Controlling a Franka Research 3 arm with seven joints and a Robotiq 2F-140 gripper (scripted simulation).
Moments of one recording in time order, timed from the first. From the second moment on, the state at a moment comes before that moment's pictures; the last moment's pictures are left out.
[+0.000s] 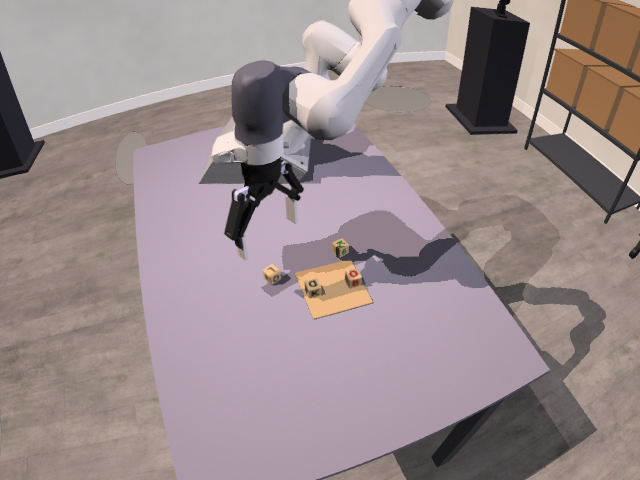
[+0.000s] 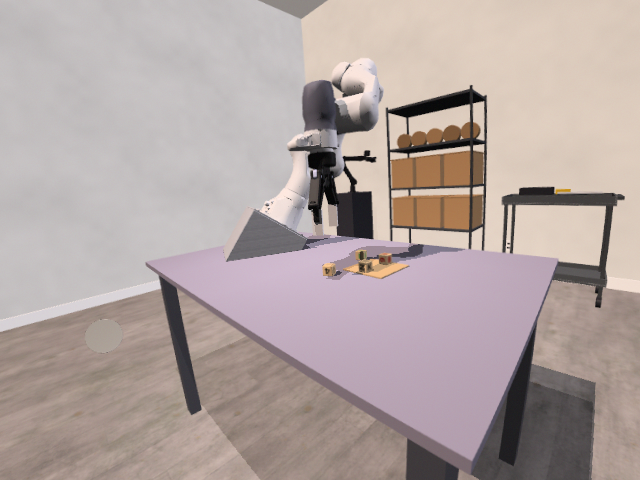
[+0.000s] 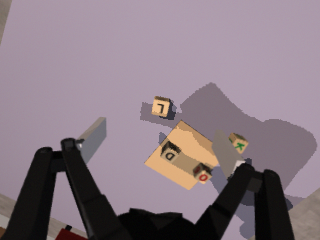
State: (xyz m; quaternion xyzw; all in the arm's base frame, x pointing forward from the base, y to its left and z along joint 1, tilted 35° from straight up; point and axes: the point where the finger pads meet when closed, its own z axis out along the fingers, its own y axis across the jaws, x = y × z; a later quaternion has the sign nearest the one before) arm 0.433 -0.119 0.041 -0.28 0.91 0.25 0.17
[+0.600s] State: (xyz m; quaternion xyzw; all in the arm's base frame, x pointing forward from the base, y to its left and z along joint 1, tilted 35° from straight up) arm 0.433 -0.118 0.039 -0.17 0.94 0.27 0.13
